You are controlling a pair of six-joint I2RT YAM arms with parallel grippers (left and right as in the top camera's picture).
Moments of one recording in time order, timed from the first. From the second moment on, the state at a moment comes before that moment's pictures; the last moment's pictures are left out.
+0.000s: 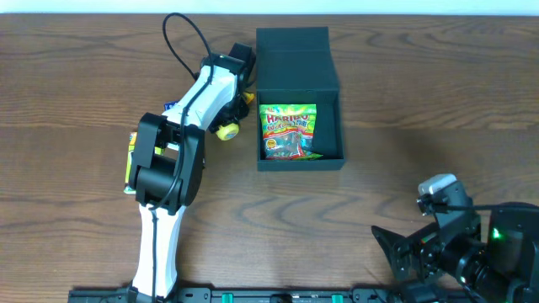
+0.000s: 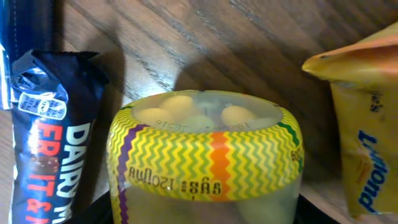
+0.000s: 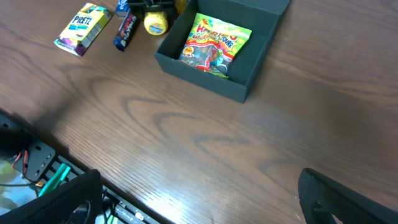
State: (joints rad) left arm -0.33 2.30 1.81 -1.08 -0.19 -0.90; right arm 0.22 0.69 1.30 -1.41 -0.28 -0.08
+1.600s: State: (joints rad) left arm -0.77 2.04 1.80 -0.96 -0.07 -0.72; right arm 0.22 0.69 1.30 -1.42 -0.28 -0.08
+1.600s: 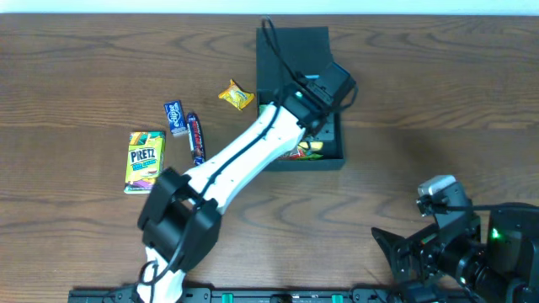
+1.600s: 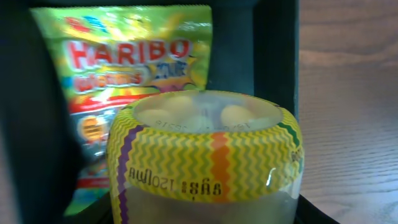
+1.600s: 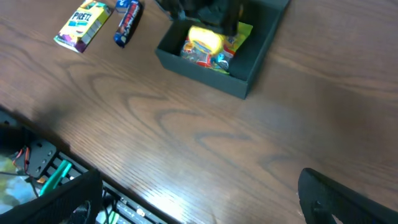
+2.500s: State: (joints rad) left arm -0.81 2.17 1.80 -0.80 0.04 -0.82; right arm 0.22 0.69 1.30 -1.44 -0.28 -0.08
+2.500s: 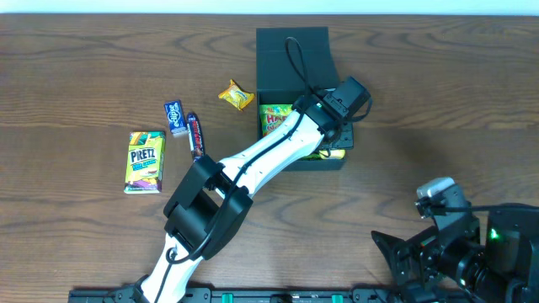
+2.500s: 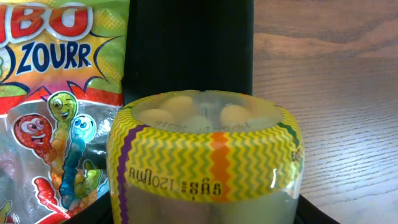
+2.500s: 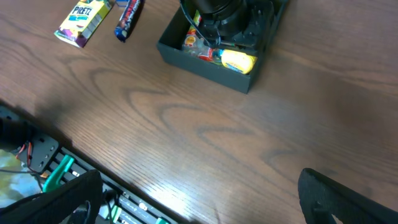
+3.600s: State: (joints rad) left arm -0.71 2.03 1.80 -0.91 -0.03 -0.67; right arm 0.22 0.69 1.30 -1.44 -0.28 -0.08
